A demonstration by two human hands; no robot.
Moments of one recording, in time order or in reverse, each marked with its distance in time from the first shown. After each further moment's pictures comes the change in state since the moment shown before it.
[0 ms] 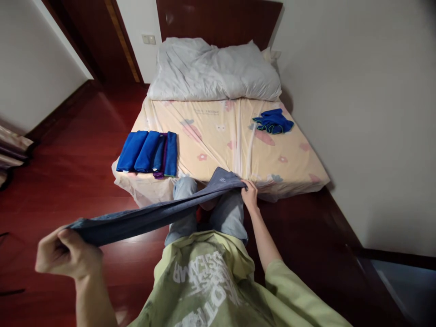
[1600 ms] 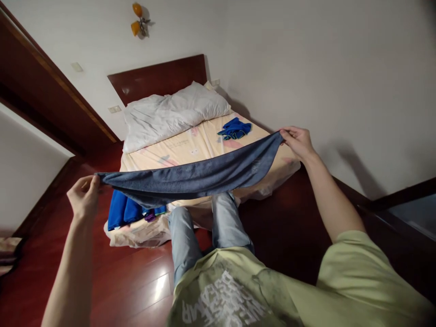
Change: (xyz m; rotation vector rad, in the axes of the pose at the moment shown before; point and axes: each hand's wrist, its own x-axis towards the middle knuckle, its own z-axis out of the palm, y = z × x) left_hand 0.128 0.146 0.204 -0.464 -0.739 0.088; right_hand 0.160 0.001 -0.307 0.313 0.348 0.158
